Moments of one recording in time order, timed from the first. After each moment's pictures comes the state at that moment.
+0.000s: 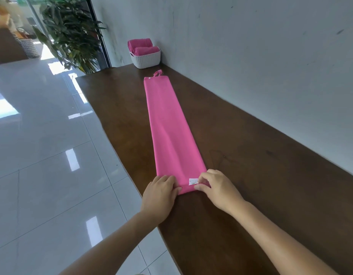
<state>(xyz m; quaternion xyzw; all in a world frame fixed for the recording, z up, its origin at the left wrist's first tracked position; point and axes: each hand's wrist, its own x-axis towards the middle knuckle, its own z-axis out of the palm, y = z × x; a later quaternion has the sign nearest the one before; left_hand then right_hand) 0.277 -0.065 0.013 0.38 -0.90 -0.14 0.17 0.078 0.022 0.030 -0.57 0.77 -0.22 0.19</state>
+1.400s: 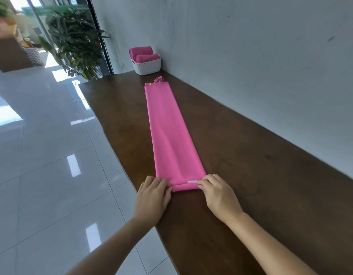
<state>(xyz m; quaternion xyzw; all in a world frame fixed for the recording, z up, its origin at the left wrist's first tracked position) 0.296 -0.070 -0.007 0.37 -0.90 -0.03 0.25 0.077 0.033 -0.006 -0.66 0.71 -0.25 -0.05</state>
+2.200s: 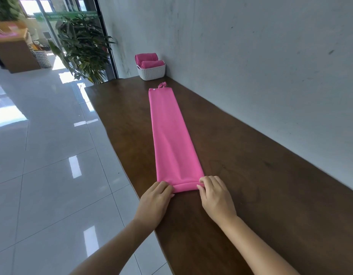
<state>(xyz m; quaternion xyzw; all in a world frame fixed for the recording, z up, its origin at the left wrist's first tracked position) 0.292 -0.077 -0.015 0.29 -0.92 -0.03 0.27 0.081 0.020 -0.009 -0.61 0.73 -0.29 -0.10</state>
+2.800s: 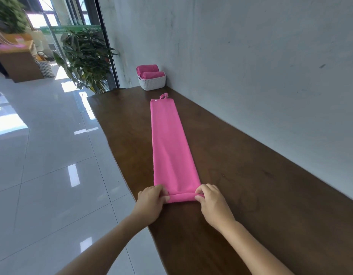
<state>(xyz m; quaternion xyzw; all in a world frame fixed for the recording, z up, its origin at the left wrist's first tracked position) 0.287 -0.101 0.023 0.46 -0.84 -0.28 0.10 0.087 0.015 0.018 -0.55 0.78 -0.27 0.11</state>
